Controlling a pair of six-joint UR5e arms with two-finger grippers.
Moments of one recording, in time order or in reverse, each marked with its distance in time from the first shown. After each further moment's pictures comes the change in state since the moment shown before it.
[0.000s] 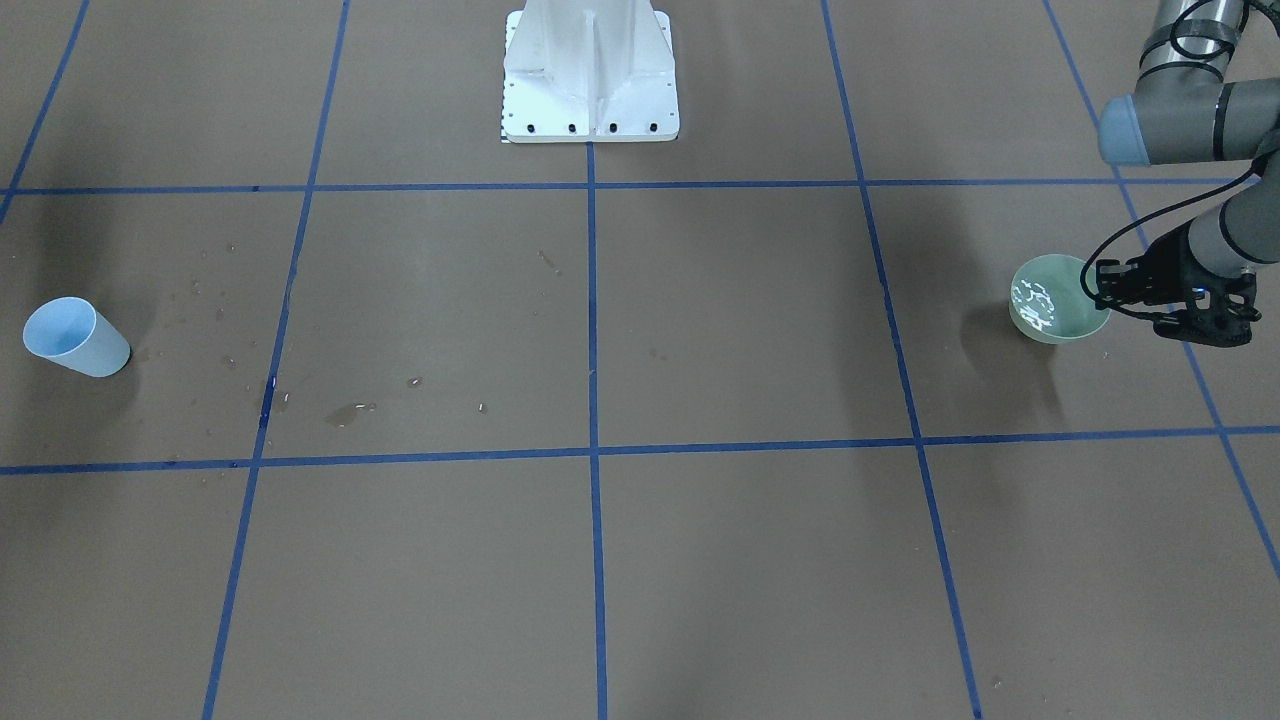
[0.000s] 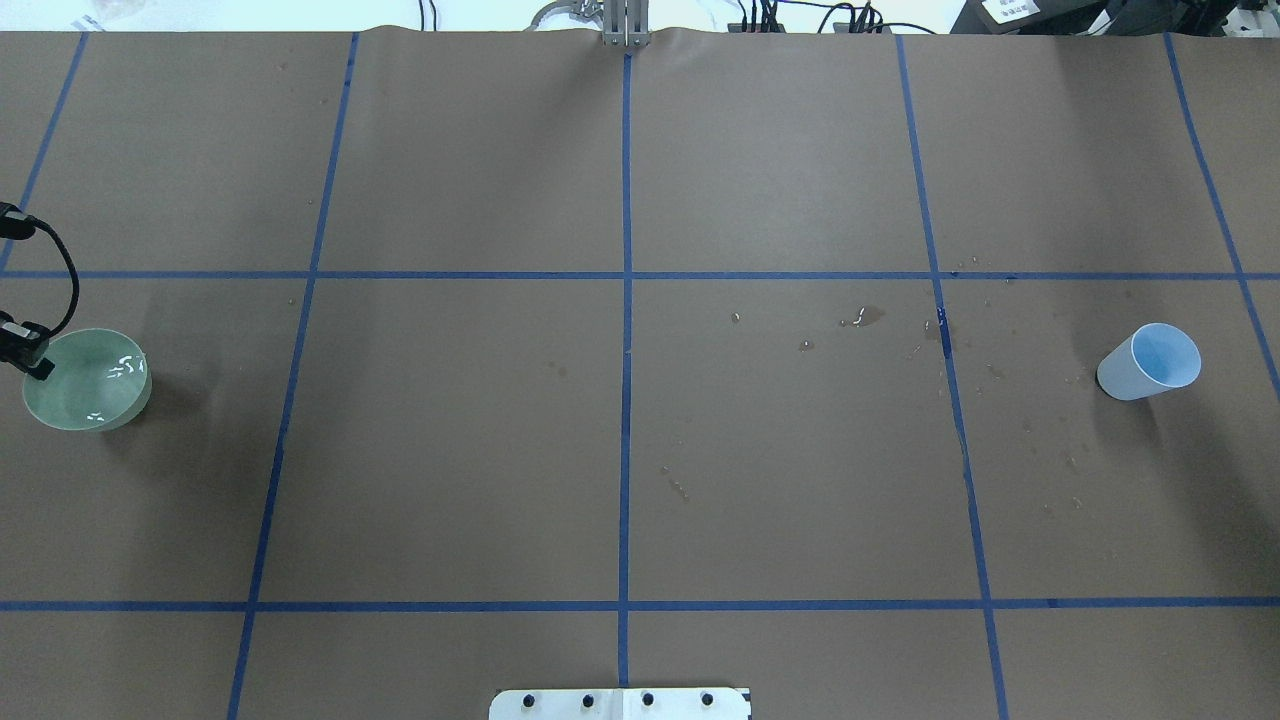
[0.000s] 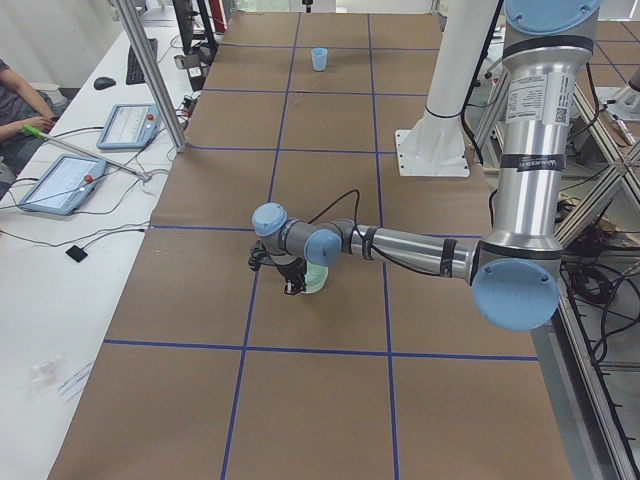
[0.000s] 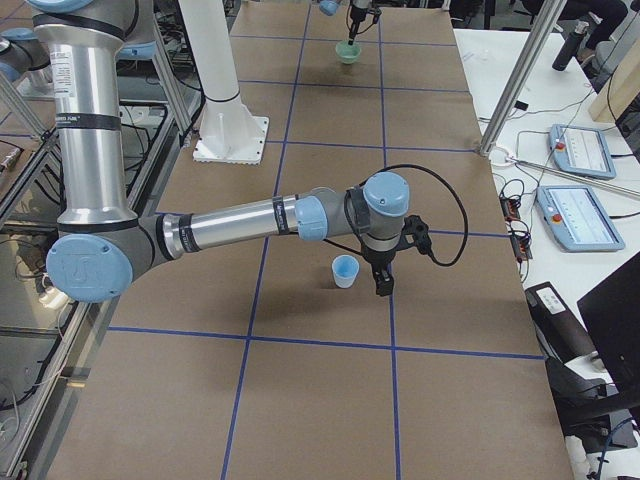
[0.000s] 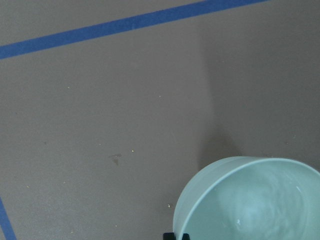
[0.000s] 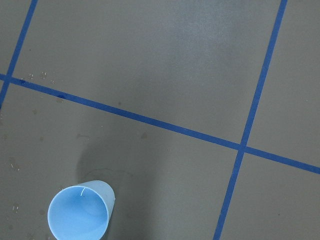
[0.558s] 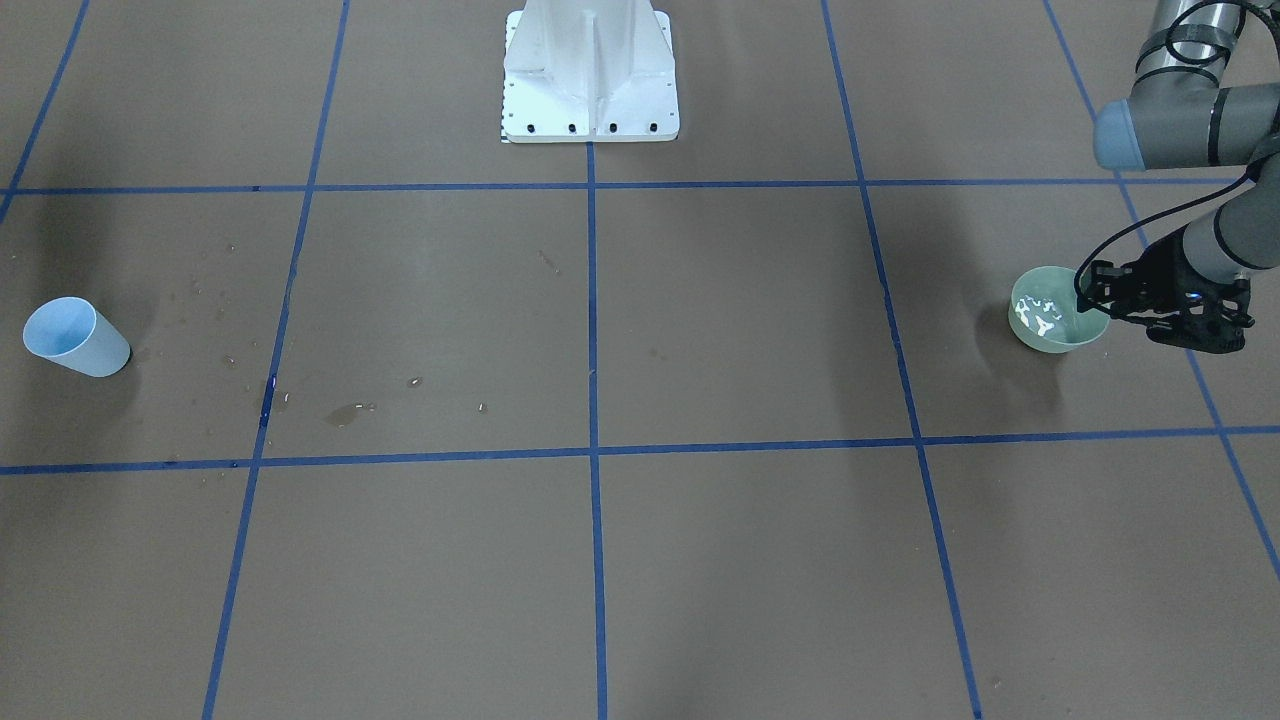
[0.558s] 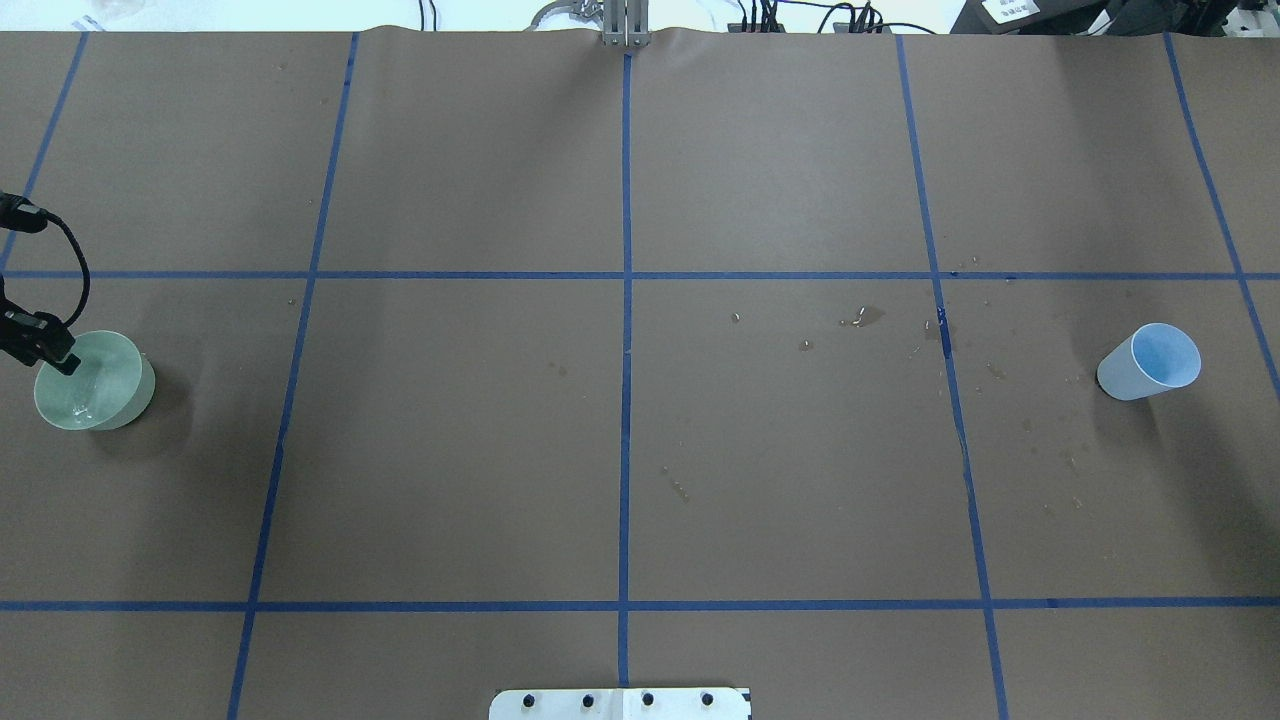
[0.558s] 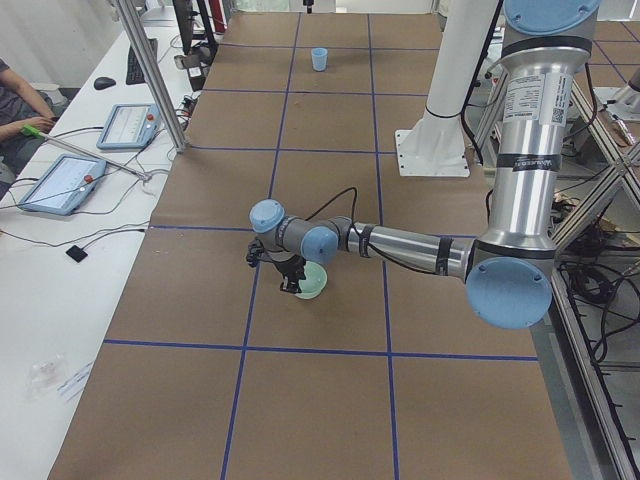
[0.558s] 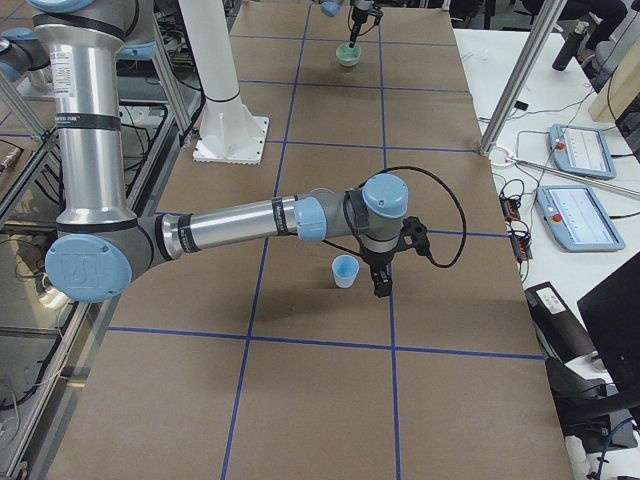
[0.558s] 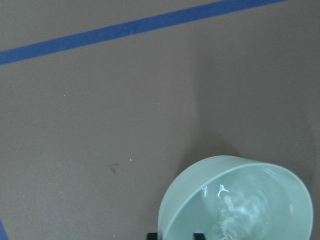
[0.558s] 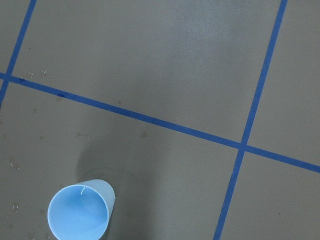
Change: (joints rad) left arm -0.001 -0.019 -0.004 0.000 -0.012 0.010; right arm -0.003 -0.008 0.002 0.000 -0.001 0.000
